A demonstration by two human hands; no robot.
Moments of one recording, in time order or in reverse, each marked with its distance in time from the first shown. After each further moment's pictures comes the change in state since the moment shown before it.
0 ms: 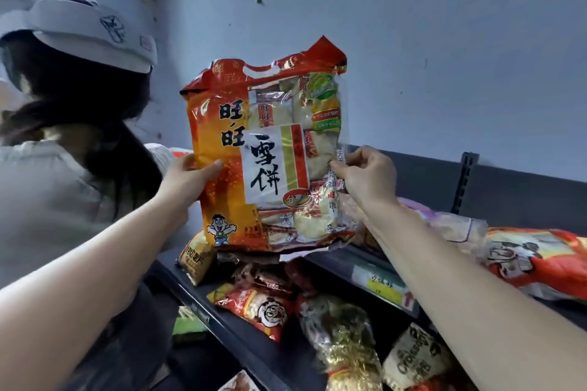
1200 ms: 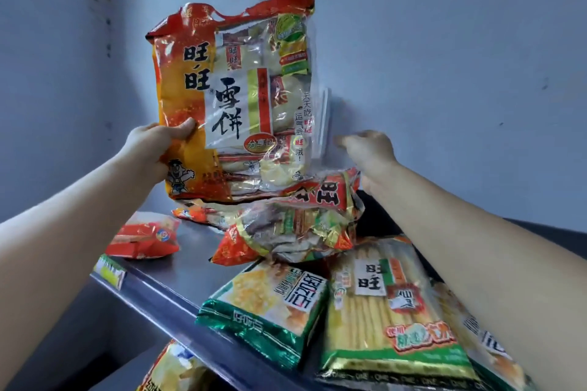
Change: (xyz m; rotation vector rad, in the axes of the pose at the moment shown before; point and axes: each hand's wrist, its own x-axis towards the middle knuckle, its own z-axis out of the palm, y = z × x) left_hand 0.381 -0.004 -0.018 -0.319 -0.065 -0.066; right_hand 0.259 0.014 0.229 0.145 0.027 0.235
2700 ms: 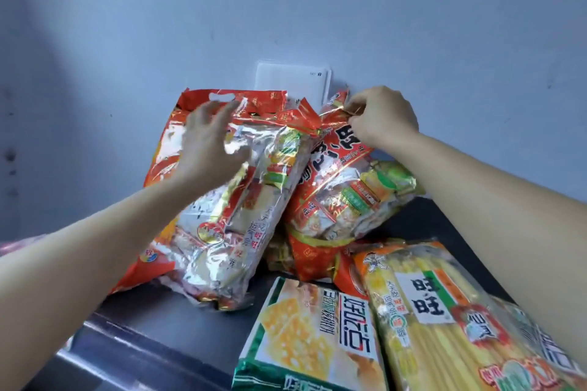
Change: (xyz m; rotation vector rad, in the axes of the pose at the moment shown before) left_hand 0.080 -0.080 0.051 0.904 -0.245 0.795; right_hand 0.048 -0.021 0.038 -1.059 0.226 -0.472
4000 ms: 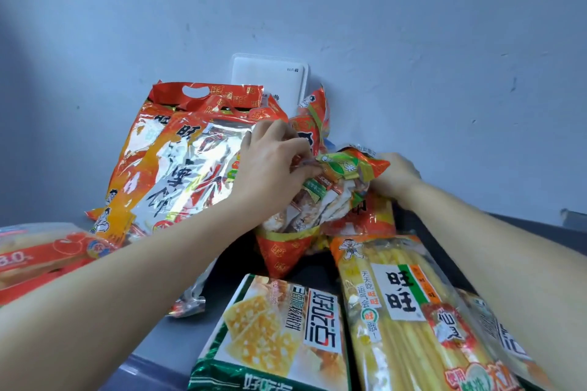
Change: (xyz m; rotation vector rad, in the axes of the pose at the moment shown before) left_hand -0.035 0.101 0.051 -0.117 0.067 0.302; right_hand -0.034 0.104 0.030 0.077 -0.239 0.369
